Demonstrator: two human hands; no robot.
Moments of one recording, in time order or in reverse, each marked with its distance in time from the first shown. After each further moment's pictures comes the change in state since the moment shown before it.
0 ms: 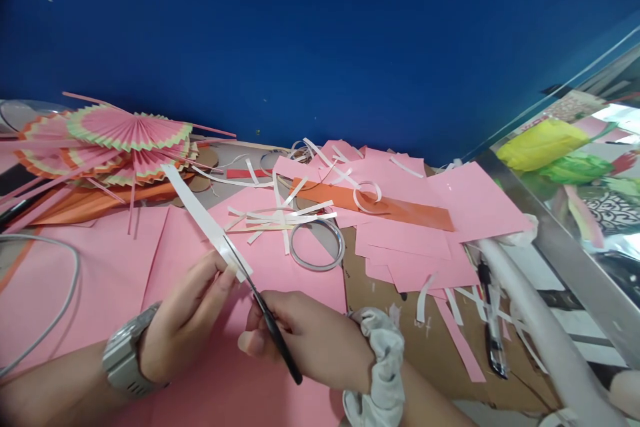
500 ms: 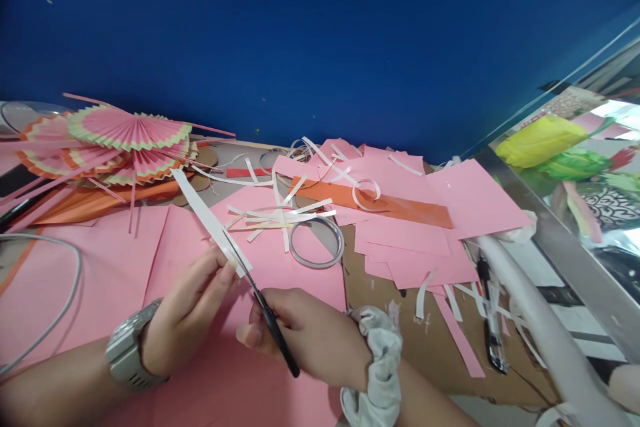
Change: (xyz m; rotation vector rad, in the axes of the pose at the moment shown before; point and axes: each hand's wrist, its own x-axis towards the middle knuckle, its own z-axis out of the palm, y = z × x) left_hand 0.002 0.000 0.001 0.014 0.038 -0.047; right_hand -0.001 -0.004 0.001 0.048 0.012 0.076
